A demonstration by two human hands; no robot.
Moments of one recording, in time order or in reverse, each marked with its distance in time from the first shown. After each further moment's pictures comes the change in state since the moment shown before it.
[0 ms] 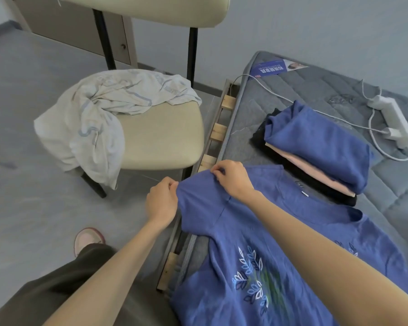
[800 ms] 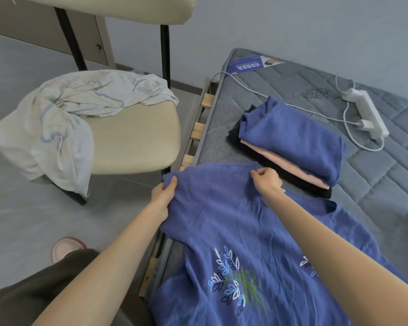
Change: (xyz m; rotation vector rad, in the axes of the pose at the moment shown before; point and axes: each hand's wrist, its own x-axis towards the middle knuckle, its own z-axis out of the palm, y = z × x) left_hand 0.021 0.034 0.059 -0.813 -0.310 -0.594; right_hand -0.023 0.103 -0.055 0.218 0.195 0.790
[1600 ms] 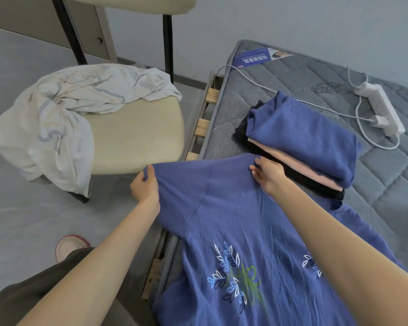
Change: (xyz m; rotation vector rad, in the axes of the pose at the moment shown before) left_hand 0.020 0.017 -0.017 -0.095 0.411 0.321; right_hand 0.017 -0.029 0.007 0.910 -0.178 0.234
